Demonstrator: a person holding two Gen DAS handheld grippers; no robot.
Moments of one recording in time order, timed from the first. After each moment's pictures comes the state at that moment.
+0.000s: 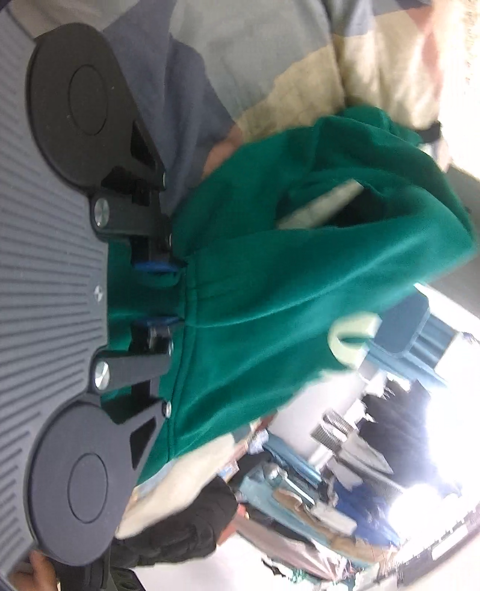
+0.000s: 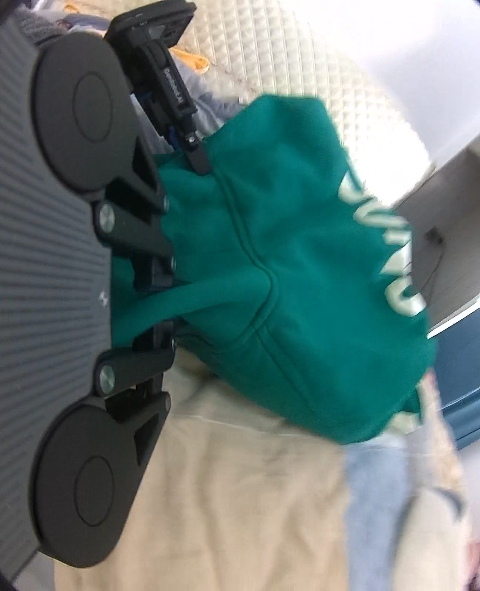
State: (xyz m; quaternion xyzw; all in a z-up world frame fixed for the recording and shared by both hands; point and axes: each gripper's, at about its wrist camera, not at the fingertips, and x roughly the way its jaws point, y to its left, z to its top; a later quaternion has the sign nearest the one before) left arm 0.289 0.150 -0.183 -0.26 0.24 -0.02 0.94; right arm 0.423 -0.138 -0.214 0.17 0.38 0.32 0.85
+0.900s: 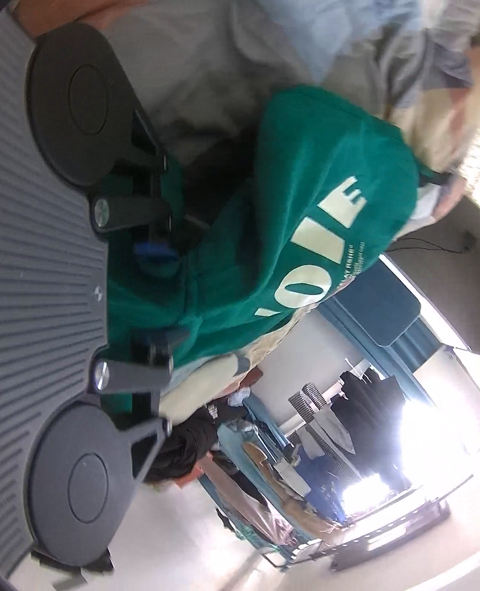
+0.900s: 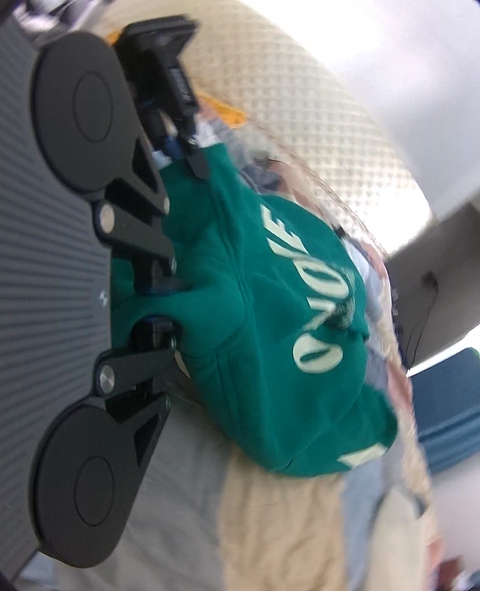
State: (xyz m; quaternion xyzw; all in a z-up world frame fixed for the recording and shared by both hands) left arm 0.105 0.125 -0.129 -0.39 0.24 -0.05 0.89; right arm 0.269 -0.191 -0.128 0.18 0.38 0.34 0.84
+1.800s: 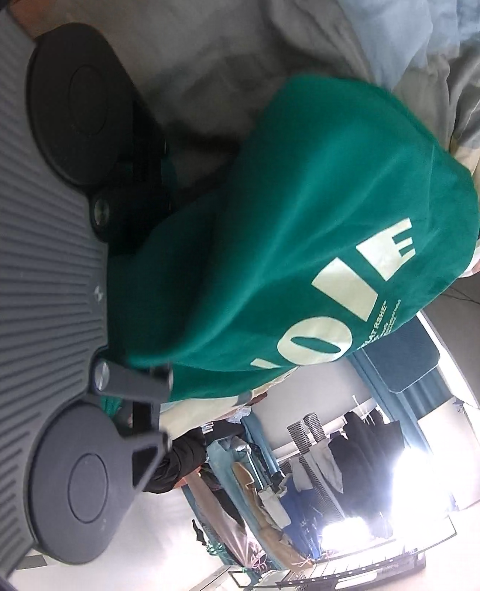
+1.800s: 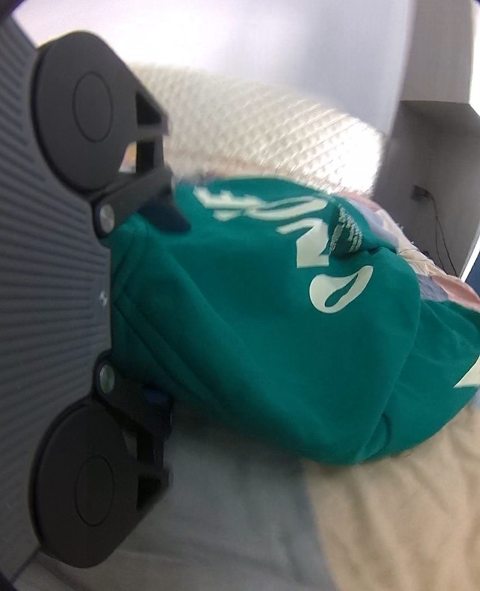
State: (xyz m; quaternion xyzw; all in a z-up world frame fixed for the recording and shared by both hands) left arm 0.176 0.140 -0.180 -0.44 0.28 -0.02 0.85; right arm 0.357 -0.173 -0.214 0.38 0.48 0.30 0.74
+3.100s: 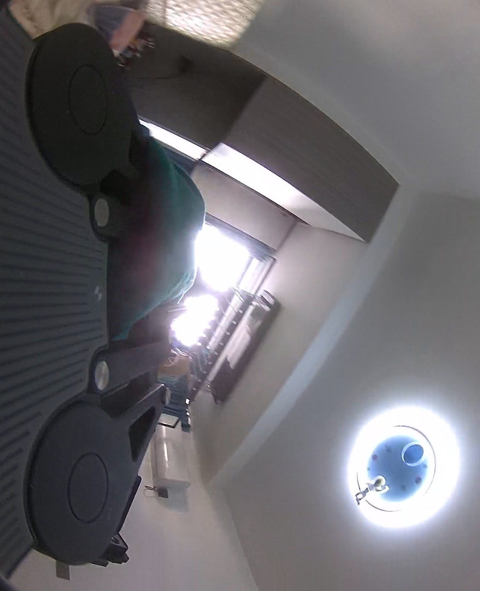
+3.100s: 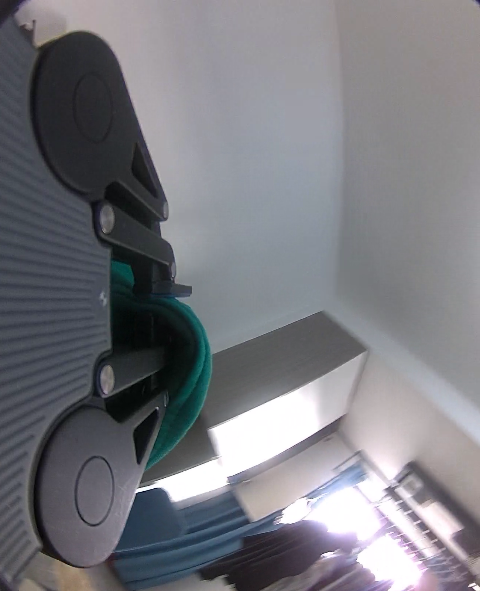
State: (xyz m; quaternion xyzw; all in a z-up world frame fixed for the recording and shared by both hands) left arm -0.044 0.065 0.308 -0.22 -0.19 -0.15 0.95; right arm 0.172 -0.242 0.306 0.22 -0.11 0.46 0.85
